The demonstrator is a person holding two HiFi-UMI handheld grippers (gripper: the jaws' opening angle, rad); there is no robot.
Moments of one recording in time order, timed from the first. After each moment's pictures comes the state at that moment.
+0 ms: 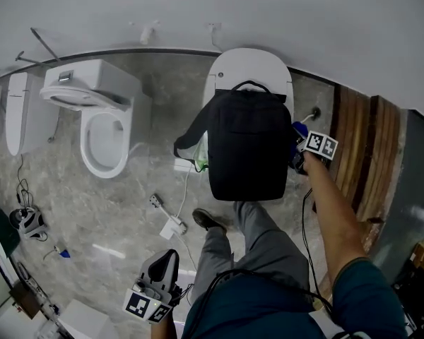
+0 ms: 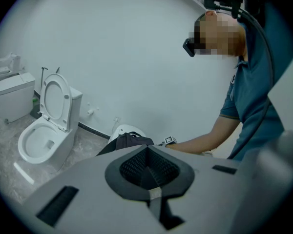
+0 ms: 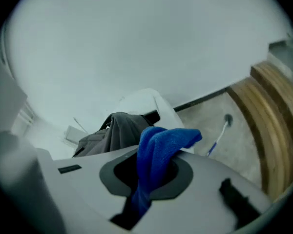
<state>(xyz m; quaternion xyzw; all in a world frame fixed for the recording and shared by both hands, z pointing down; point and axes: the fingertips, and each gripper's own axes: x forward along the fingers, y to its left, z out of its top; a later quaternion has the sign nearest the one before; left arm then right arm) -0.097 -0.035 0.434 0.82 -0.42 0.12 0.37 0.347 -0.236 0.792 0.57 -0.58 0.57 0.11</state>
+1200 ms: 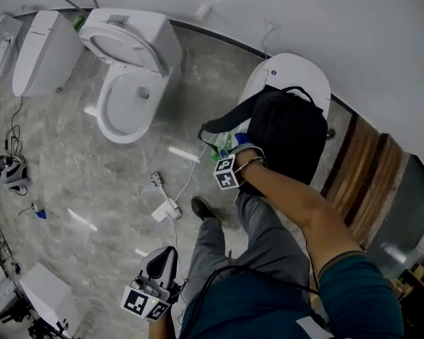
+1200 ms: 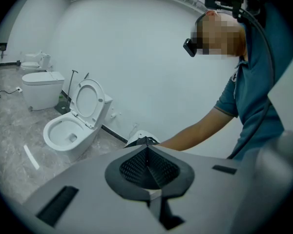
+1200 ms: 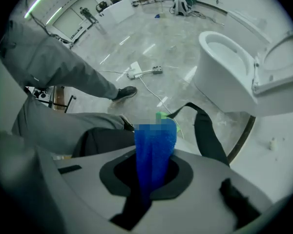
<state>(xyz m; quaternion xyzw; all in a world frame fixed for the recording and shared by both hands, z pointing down) -0.207 0.020 0.441 0.76 -0.51 0.06 0.40 -0.037 -0.103 0.839 -0.24 -0.62 -0.08 0.74</state>
